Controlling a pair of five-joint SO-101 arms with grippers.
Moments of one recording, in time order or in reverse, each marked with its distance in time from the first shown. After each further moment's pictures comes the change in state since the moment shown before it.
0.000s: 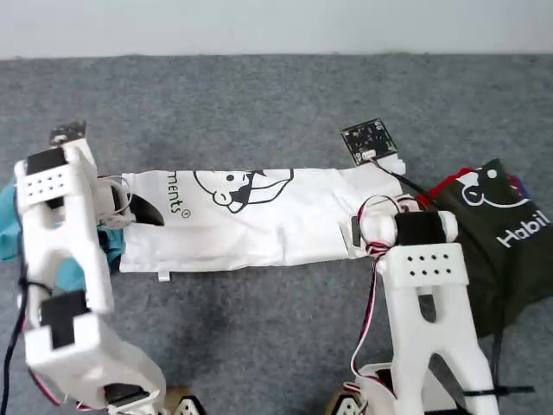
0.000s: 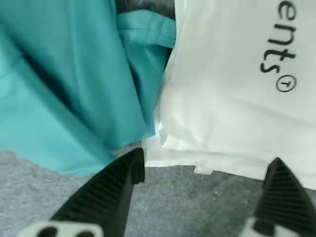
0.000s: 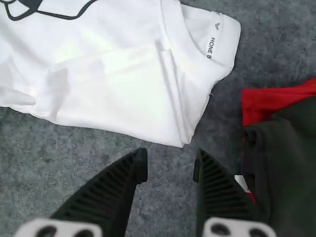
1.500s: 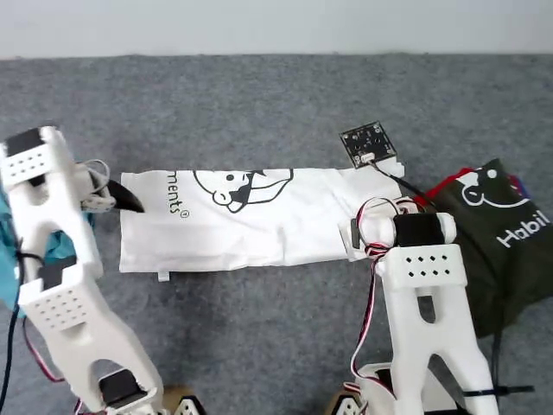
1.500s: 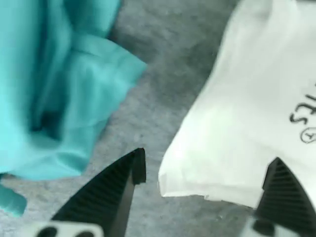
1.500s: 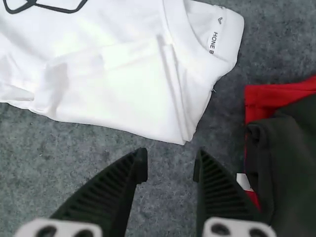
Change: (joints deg) left arm -4.4 21.0 -27.1 10.5 2.8; right arm -0.1 -0.2 1.1 -0.2 0.1
